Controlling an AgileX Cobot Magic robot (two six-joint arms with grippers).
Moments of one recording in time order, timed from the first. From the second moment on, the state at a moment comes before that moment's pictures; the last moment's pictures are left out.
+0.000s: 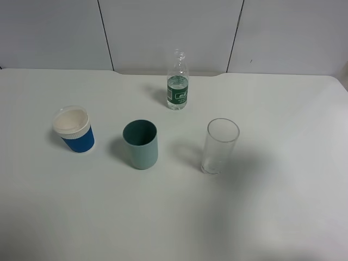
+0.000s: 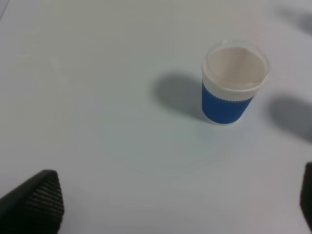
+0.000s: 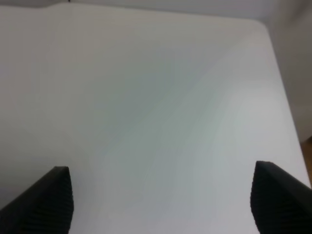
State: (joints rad) left arm 0.06 -0.01 -0.51 -0.05 1.05 0.01; right arm -0.09 0.53 -0.67 0.06 0.78 -0.10
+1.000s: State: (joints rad) left arm 0.06 -0.01 -0.51 -0.05 1.05 0.01; right arm -0.09 1.23 -0.67 -0.08 0.14 -0.09
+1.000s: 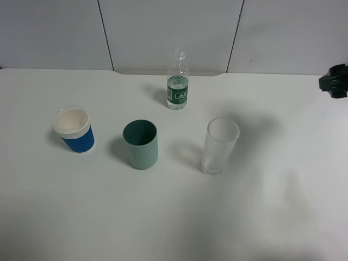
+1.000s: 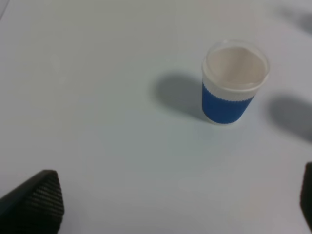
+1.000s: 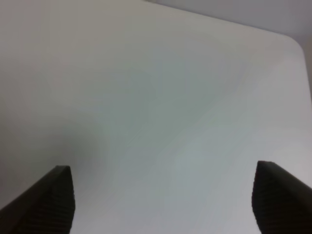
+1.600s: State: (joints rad) left arm 0.06 -0.01 -0.51 -0.05 1.05 0.01; right arm -0.09 1.64 -0.68 -0.30 -0.29 -0.05
